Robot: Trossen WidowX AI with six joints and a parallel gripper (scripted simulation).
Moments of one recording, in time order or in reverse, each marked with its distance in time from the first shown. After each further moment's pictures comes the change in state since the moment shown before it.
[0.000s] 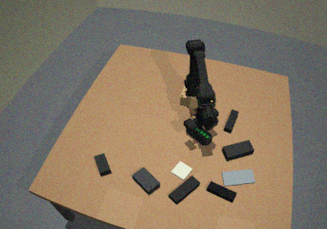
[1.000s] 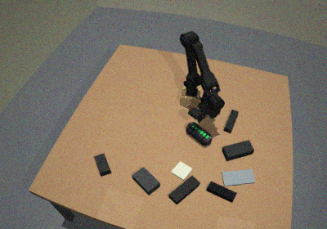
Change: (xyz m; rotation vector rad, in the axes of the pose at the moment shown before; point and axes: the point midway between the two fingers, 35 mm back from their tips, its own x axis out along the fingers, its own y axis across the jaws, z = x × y) arm 0.030 0.053 -0.052 -0.146 -0.074 -0.285
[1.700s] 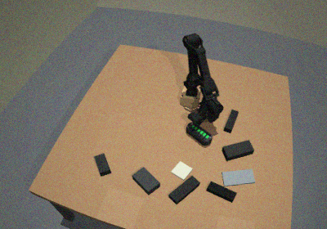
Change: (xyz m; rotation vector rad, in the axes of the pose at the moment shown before) arm 0.031 0.010 -0.002 0.004 0.003 -0.001
